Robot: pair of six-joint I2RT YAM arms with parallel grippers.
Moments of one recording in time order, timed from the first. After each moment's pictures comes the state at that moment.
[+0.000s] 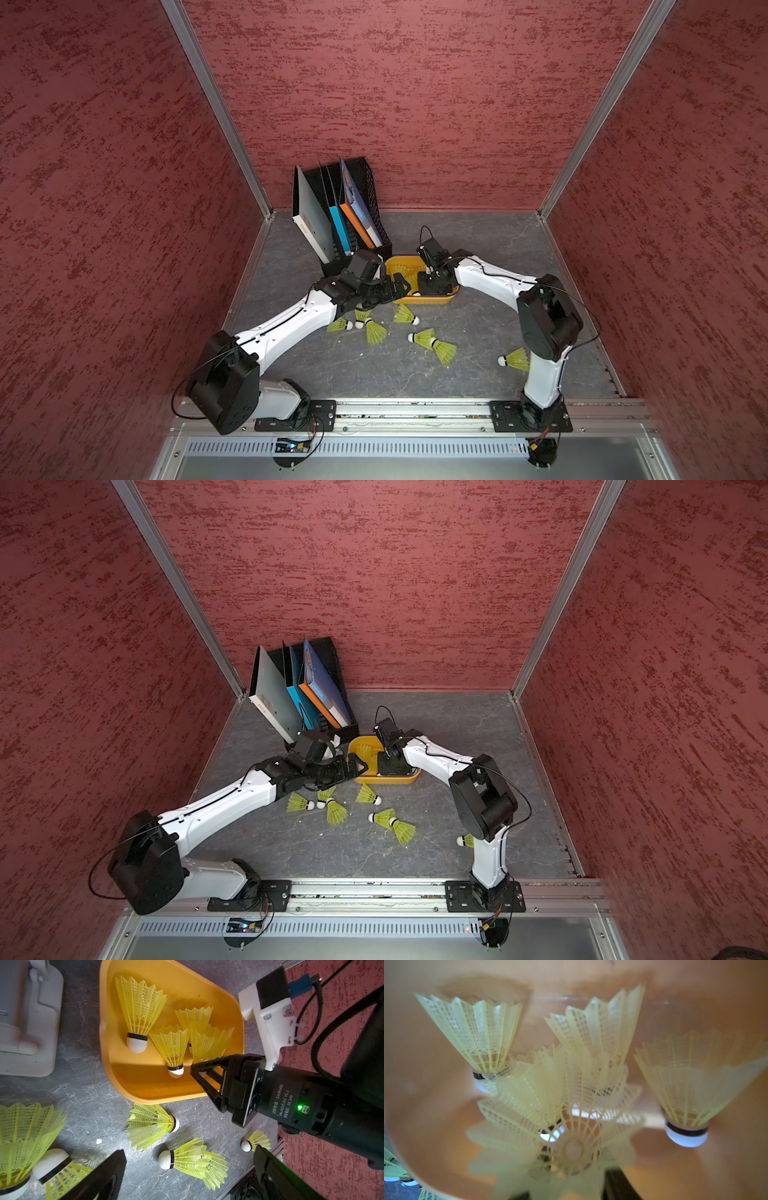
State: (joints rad) left arm -0.62 1.36 0.95 -0.40 0.25 -0.85; right arm 0.61 1.90 1.38 -0.70 -0.03 0.57
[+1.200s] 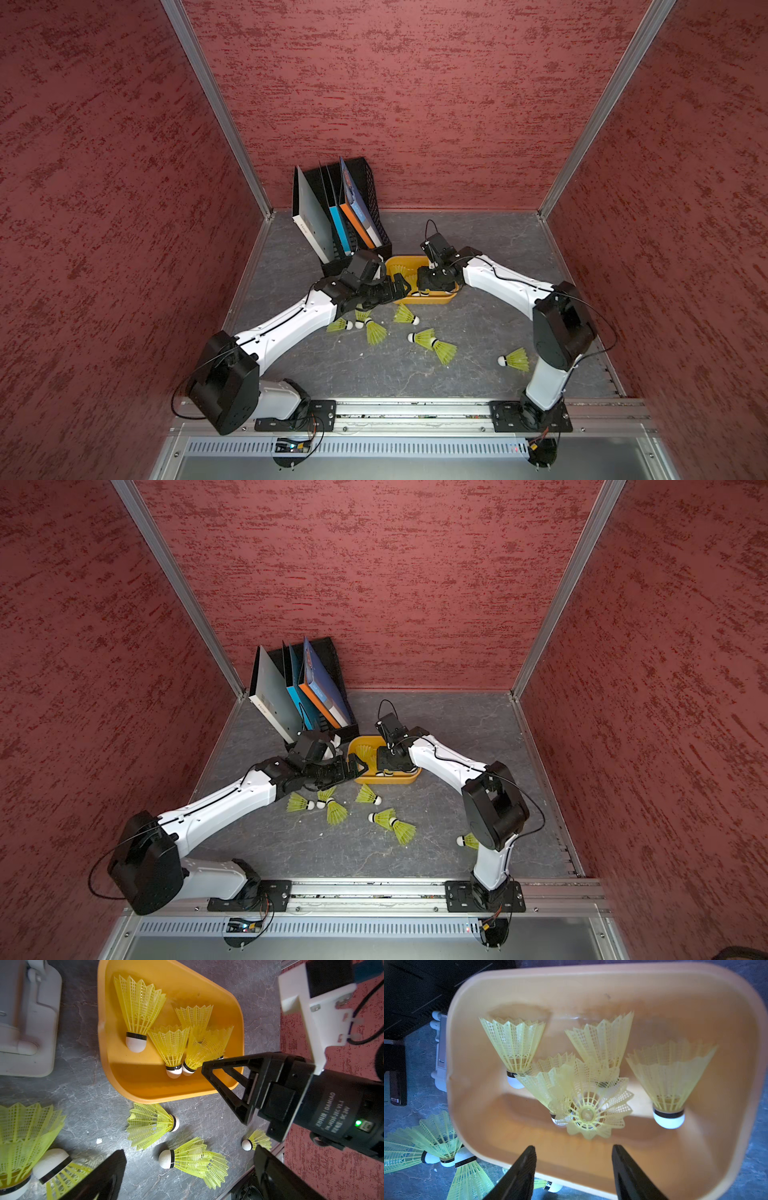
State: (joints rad) left arm -0.62 1.36 0.95 -0.40 0.25 -0.84; right arm 0.61 1.80 1.38 -0.72 -0.01 0.58
